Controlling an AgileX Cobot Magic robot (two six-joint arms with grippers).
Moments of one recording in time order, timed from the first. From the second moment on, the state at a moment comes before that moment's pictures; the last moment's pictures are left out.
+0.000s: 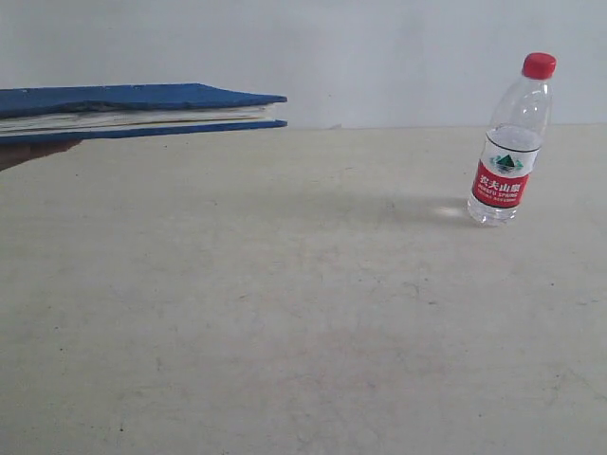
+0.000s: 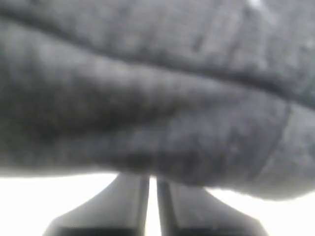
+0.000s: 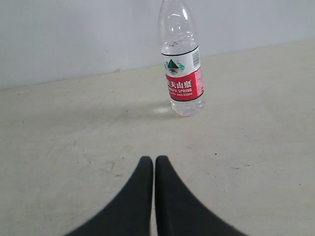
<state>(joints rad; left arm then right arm) -0.21 0.00 -0.08 -1.05 -0.16 1.01 0.18 0.00 0.00 -0.09 0.29 0.32</state>
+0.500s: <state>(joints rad) -0.21 0.00 -0.08 -1.05 -0.16 1.01 0.20 0.00 -0.01 -0.01 0.54 0.35</state>
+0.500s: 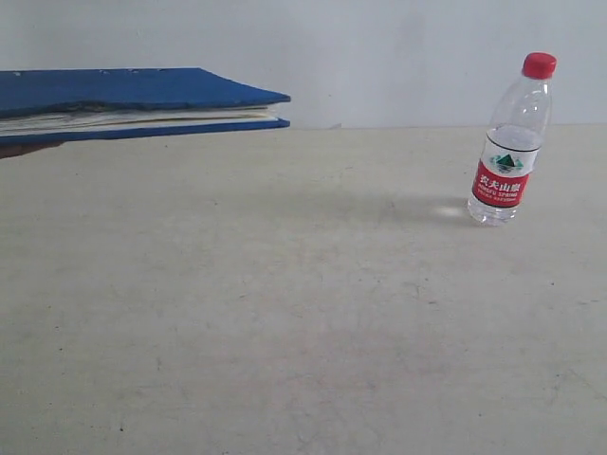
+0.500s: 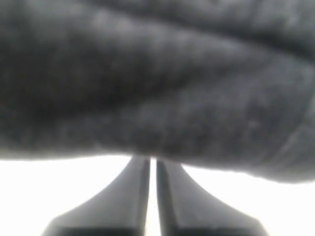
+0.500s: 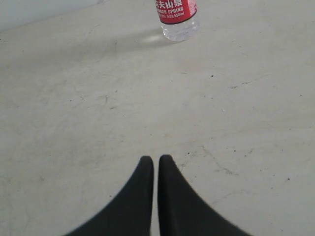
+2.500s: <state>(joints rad) 0.07 0.00 -0.06 0.06 0.14 -0.33 0.20 0.00 -0.01 -0.01 0.54 0.35</state>
